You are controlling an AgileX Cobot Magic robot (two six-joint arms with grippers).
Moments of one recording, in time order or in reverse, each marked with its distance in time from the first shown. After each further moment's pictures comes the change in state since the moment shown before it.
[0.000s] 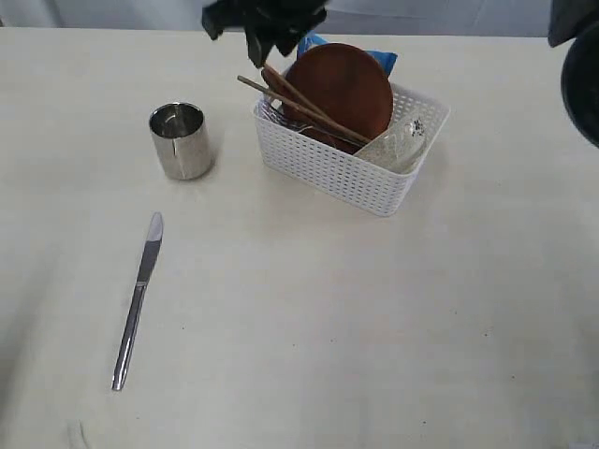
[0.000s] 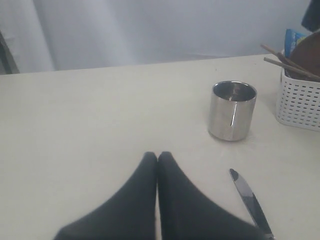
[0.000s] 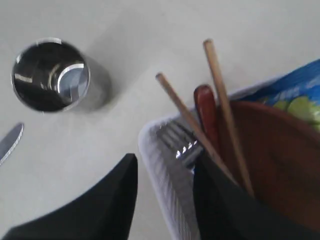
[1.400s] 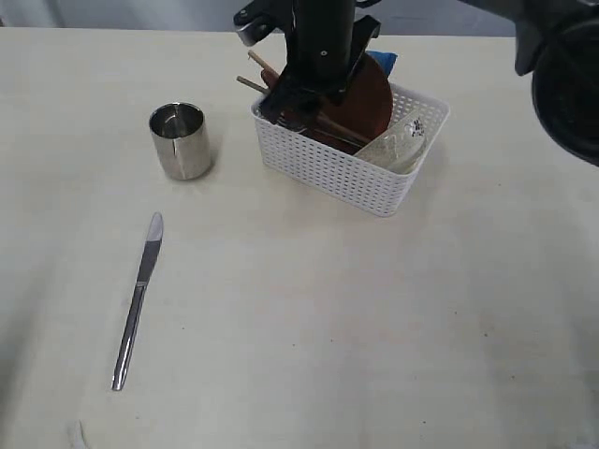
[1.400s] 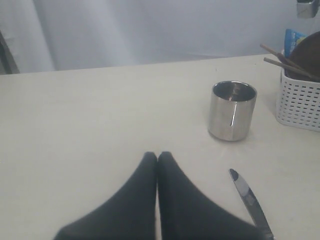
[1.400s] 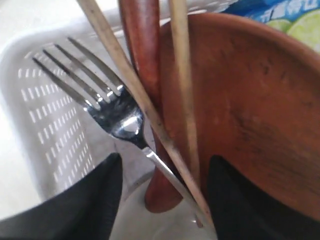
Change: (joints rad) left arm 0.000 0.000 0.000 0.000 0.000 0.000; right arm -0.006 0.058 0.172 -0.235 -0.047 -0.059
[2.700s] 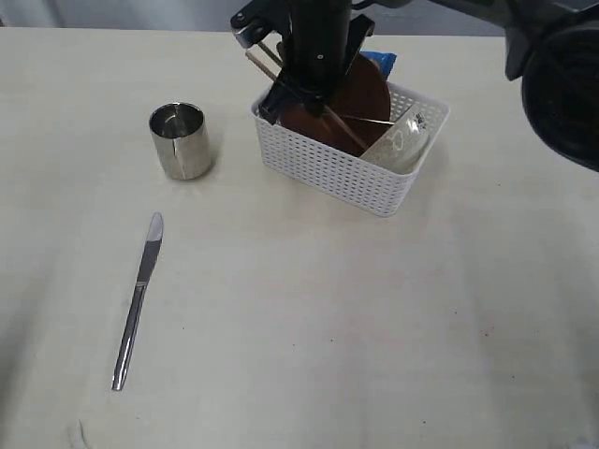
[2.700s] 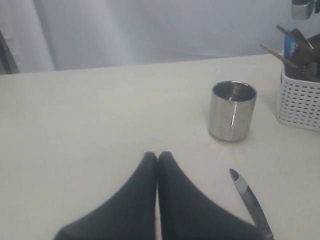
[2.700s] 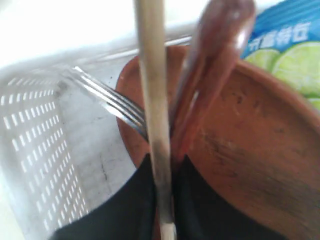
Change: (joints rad) left arm 0.000 0.000 0.000 0.000 0.000 0.000; right arm 0.002 0.010 0.000 -0.035 -0.059 -0.005
